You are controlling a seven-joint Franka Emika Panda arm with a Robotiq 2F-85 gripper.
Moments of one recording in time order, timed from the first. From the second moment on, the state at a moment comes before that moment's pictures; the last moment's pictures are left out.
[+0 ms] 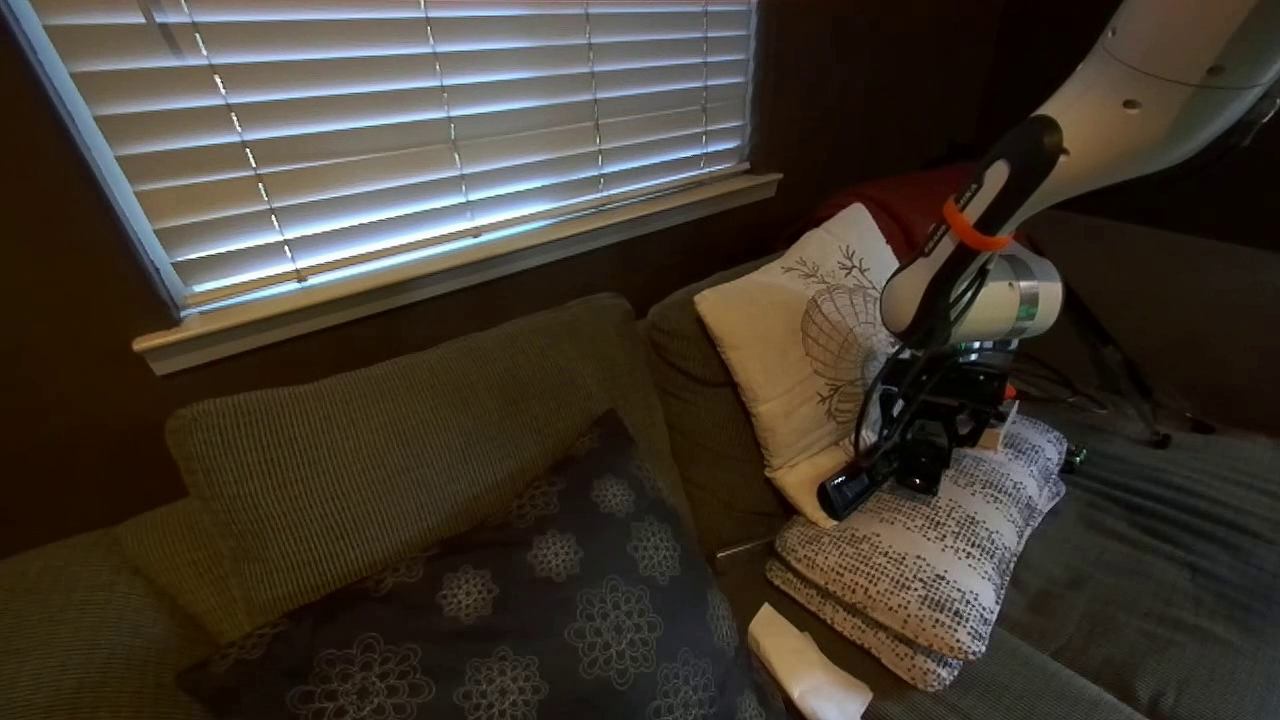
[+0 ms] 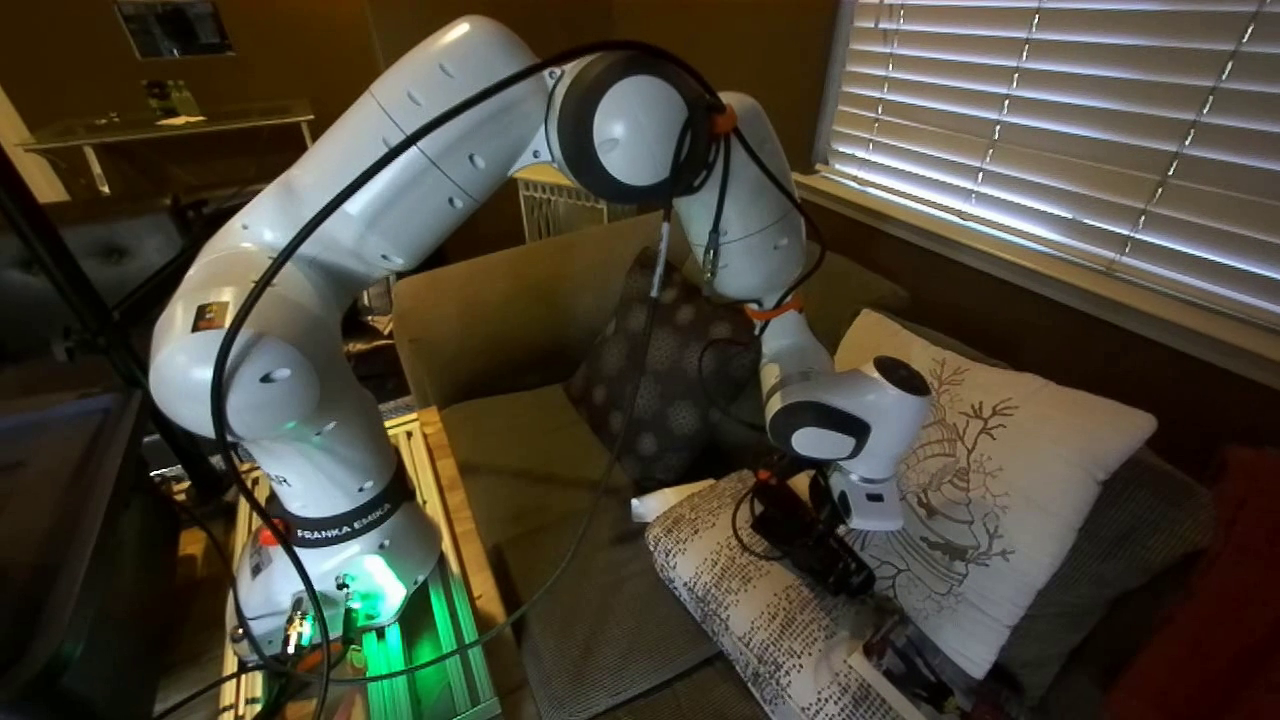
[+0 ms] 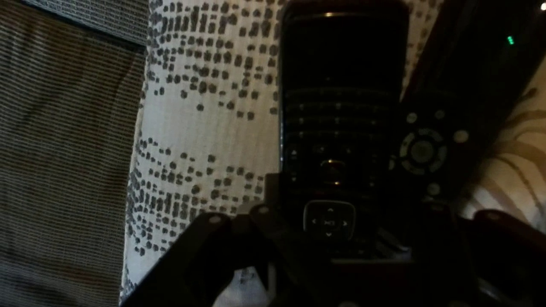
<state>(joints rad) -0.09 0.94 -0.21 -1.82 0.40 2.61 0.64</state>
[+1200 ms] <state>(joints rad) -0.09 0.94 -0.20 -1.83 0.40 2.67 0.55</state>
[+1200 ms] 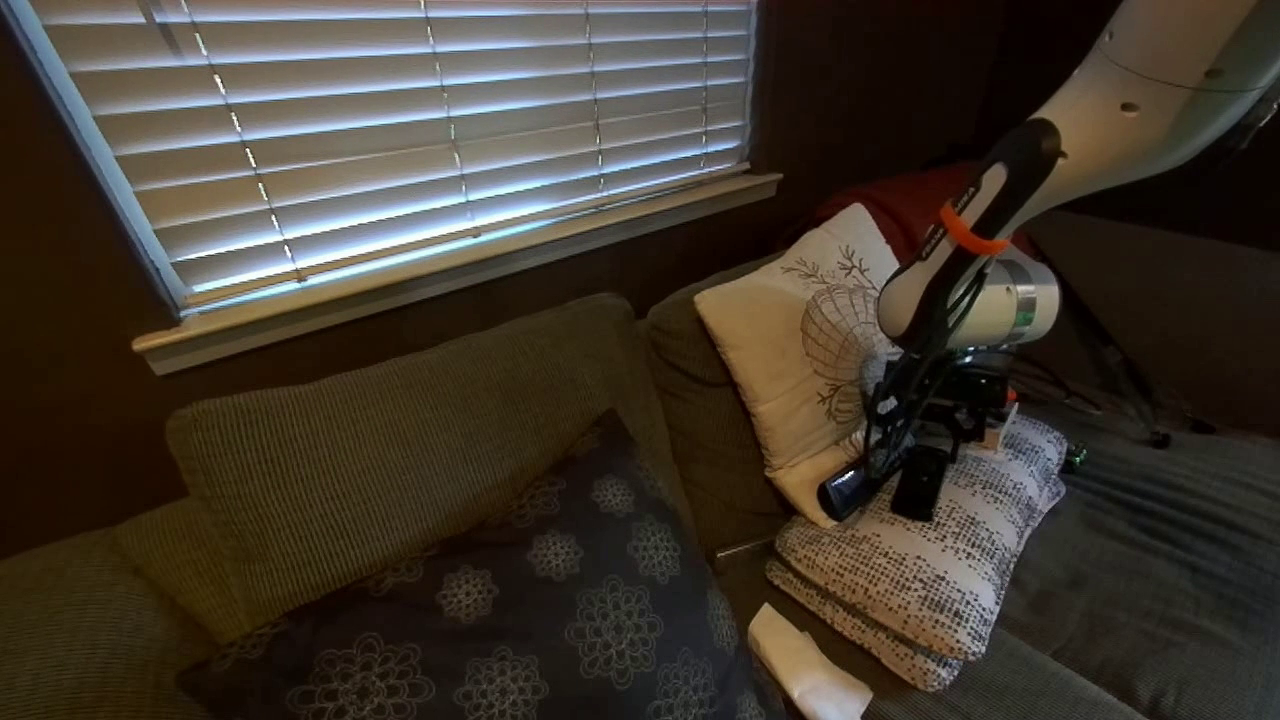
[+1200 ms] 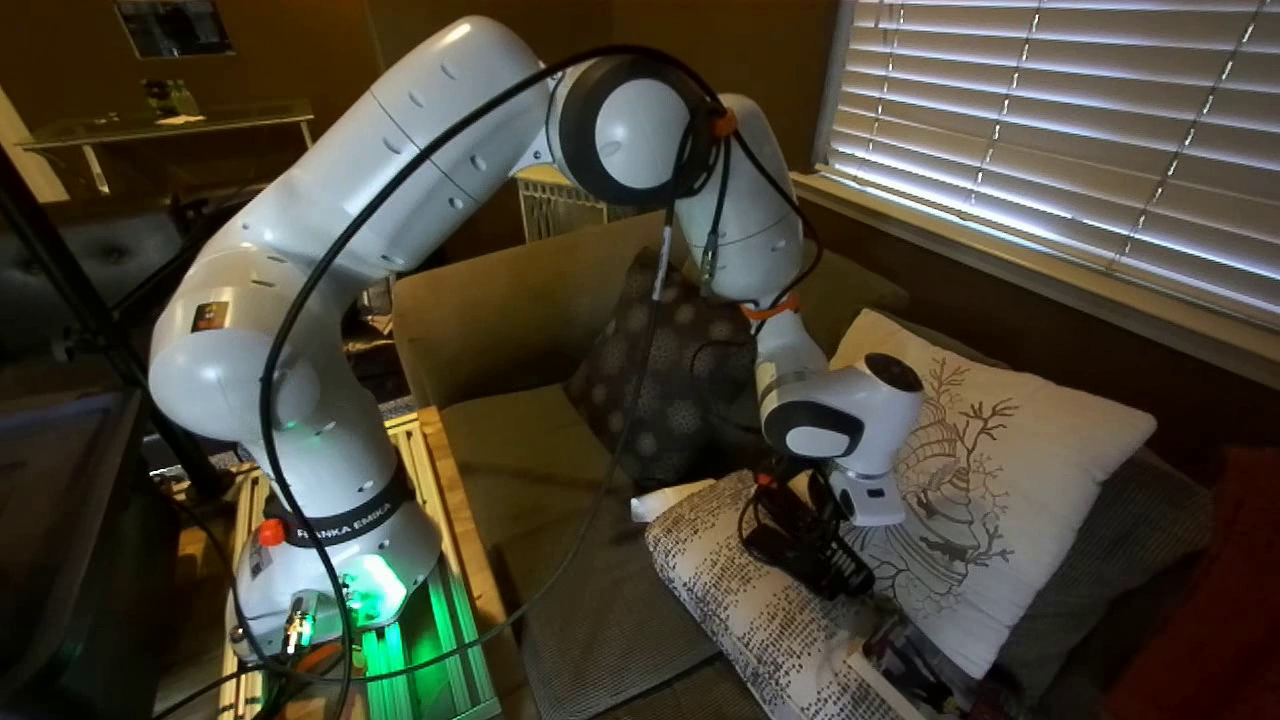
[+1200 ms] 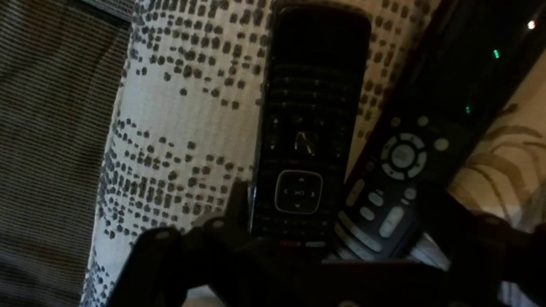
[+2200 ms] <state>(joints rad) -0.23 0.52 -0.09 -2.18 0.33 2.76 0.05</state>
